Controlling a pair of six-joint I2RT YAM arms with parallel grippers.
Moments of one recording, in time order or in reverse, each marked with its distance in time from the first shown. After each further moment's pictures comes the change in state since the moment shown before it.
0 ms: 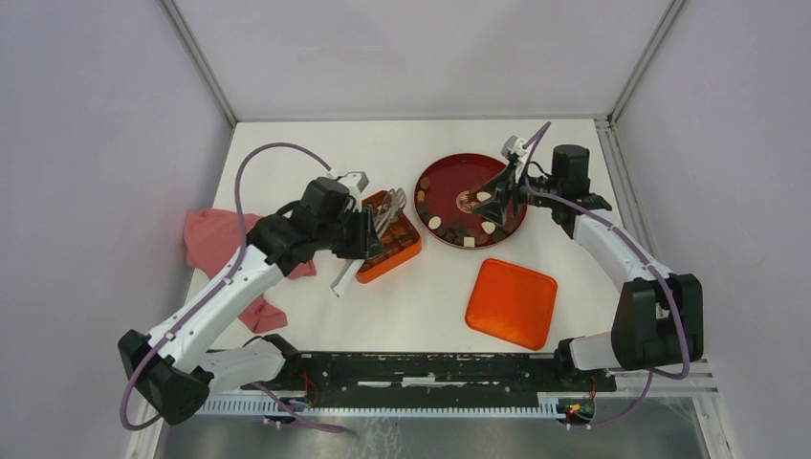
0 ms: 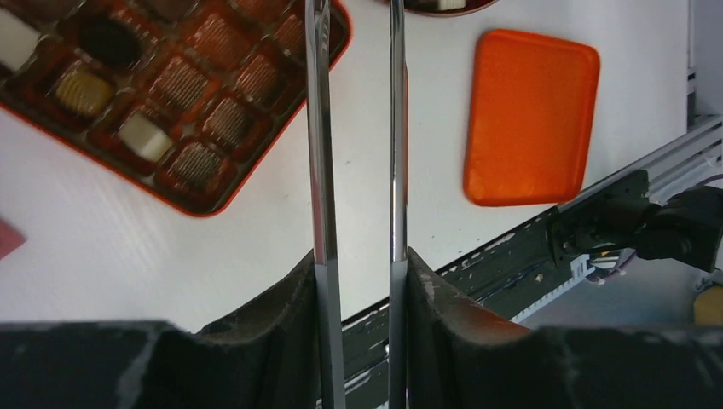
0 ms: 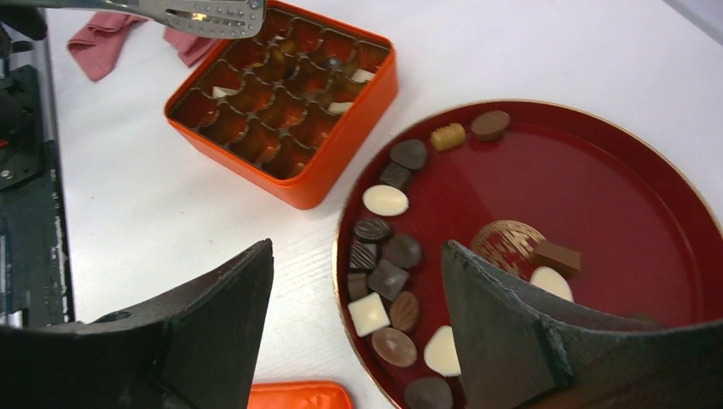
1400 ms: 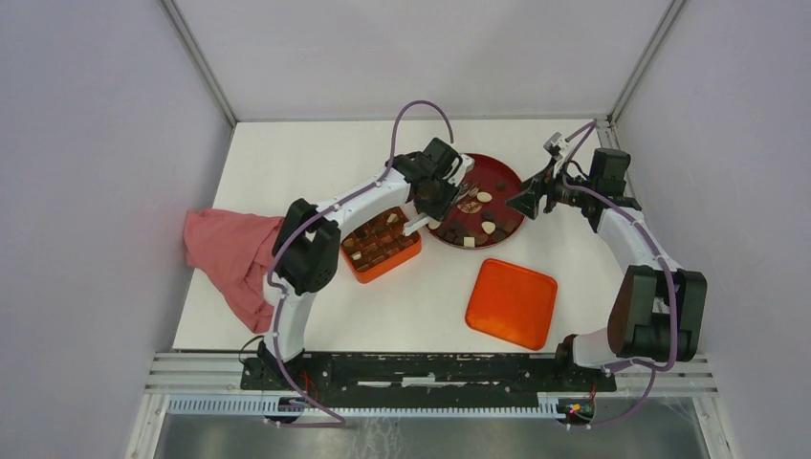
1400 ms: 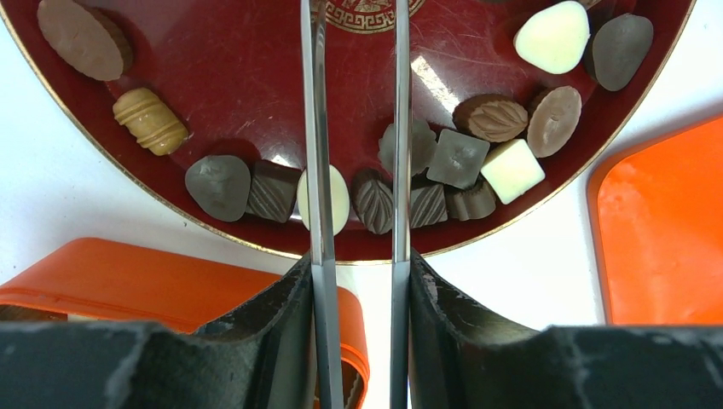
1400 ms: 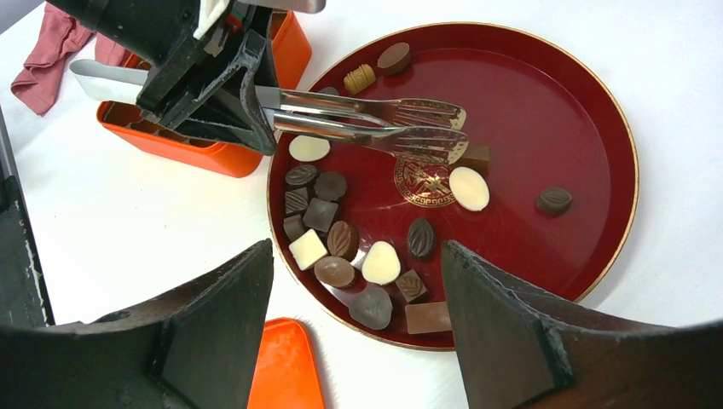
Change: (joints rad) left arm -0.107 1.030 0.709 0.120 -0.042 0.462; right arm -0.277 0.036 0.000 -0.081 -0.061 -0.021
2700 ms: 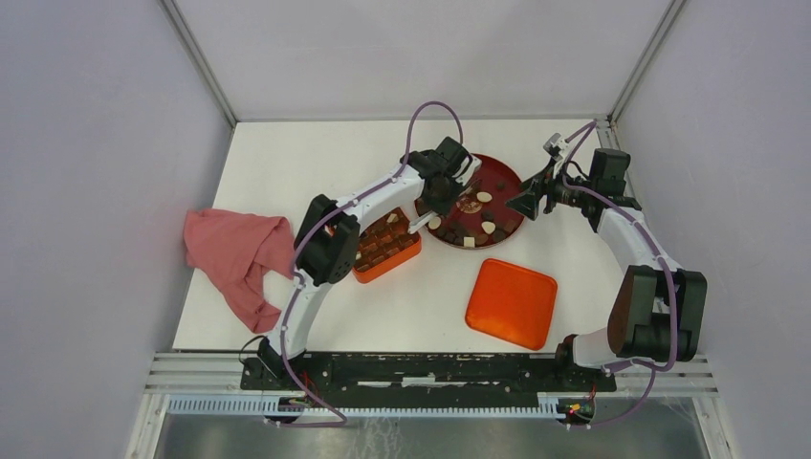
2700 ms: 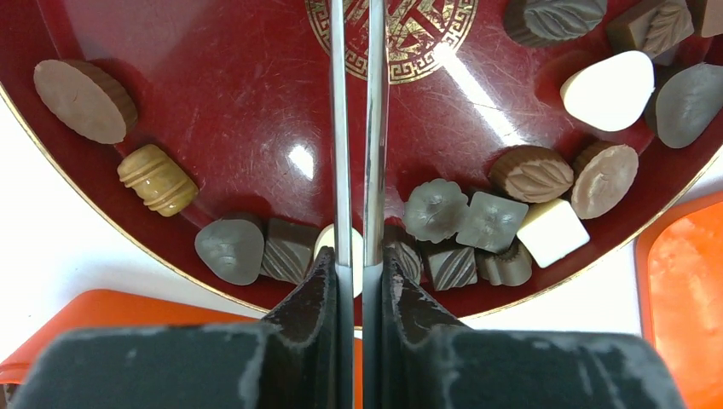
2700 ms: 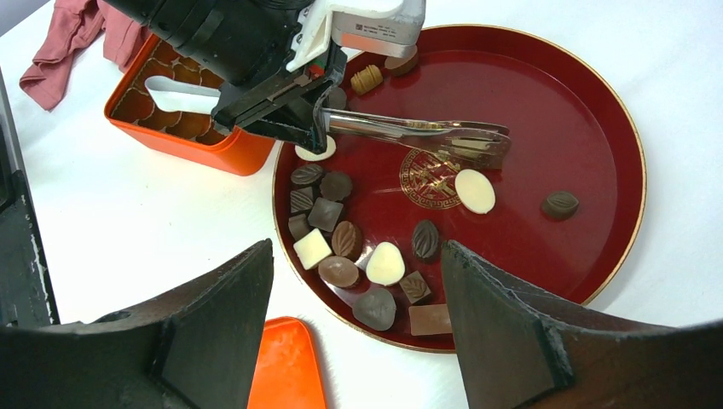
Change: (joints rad) left arm -0.008 0.176 0.193 -0.070 -0.044 0.031; right arm 0.000 0.000 0.001 -0.010 -0.018 -0.012
